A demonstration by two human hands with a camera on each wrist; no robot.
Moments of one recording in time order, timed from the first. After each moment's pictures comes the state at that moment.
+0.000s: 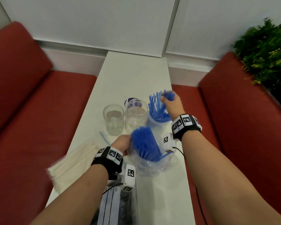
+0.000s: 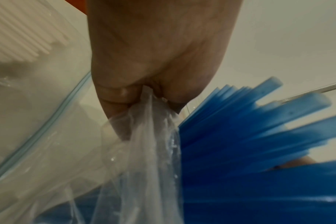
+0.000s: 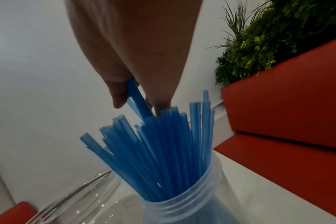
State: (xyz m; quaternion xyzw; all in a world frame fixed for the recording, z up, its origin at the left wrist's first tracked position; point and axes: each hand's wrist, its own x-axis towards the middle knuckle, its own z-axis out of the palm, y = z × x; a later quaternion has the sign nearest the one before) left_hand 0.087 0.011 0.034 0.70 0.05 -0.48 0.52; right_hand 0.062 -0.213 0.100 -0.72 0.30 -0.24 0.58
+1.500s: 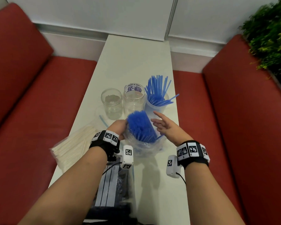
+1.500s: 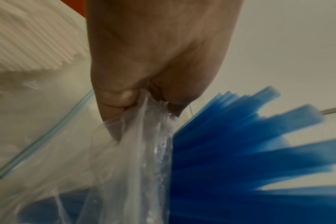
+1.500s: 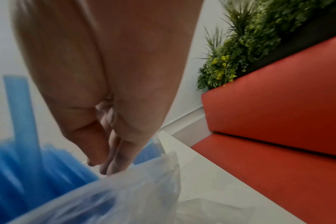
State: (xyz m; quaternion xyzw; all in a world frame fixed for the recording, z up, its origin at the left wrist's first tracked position) left_hand 0.077 0.016 0.036 0.67 0.11 -0.47 0.56; right_hand -0.070 -0.161 0.053 -0.71 0.22 0.08 0.66
